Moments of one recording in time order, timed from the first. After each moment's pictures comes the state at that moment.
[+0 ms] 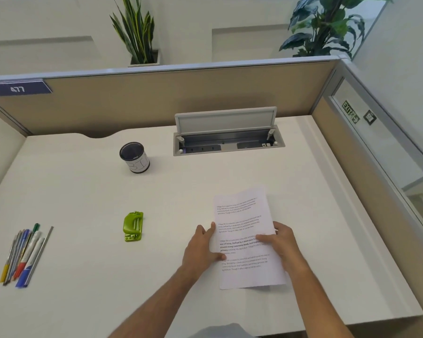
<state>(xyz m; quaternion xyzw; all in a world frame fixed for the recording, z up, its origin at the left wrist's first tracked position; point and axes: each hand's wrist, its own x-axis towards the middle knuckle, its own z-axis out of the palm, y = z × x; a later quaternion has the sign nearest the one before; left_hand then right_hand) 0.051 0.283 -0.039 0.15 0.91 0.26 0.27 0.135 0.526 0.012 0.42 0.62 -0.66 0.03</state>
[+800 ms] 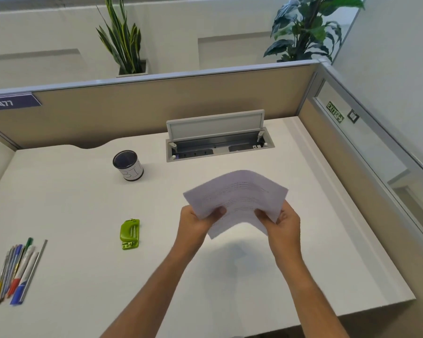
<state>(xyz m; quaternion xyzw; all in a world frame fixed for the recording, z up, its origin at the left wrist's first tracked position) 0.031 0.294 0.096 0.12 0.66 0.73 0.17 0.140 0.485 0.100 0.26 0.65 -0.67 -0.24</state>
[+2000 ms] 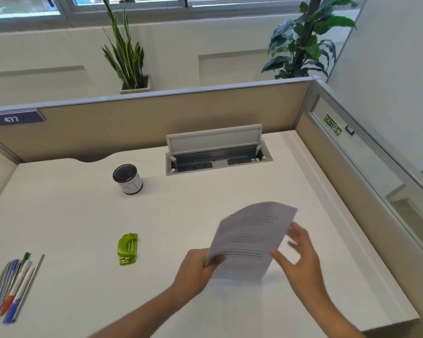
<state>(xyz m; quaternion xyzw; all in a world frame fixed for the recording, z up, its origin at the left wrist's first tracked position) 0.066 0.272 0.042 0.23 0.84 0.44 0.20 0.198 0.513 0.094 0.24 0.77 -0.56 -0.20</state>
